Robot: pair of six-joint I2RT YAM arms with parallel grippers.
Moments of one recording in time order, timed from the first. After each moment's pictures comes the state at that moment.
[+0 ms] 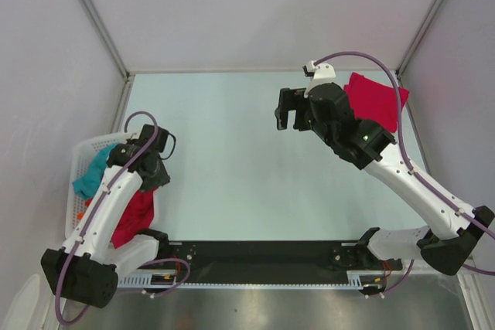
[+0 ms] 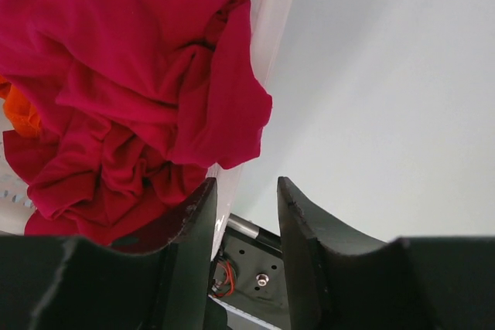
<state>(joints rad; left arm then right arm) -0.22 1.03 0.99 -1.23 -0.37 -0.63 0.77 1.25 1.45 -0.59 0.37 0.37</state>
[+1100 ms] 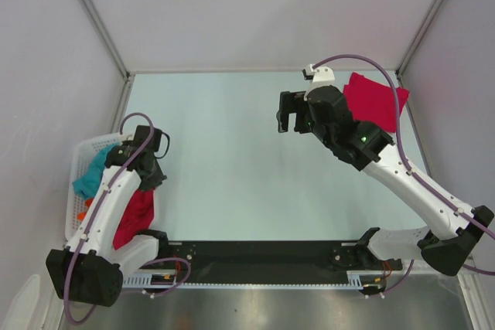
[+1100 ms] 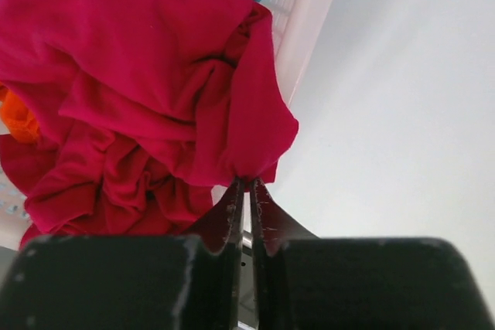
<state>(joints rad) -0.13 1.03 0.93 -1.17 -0.35 -0.58 0.77 1.25 1.41 -0.59 0.39 0.36</state>
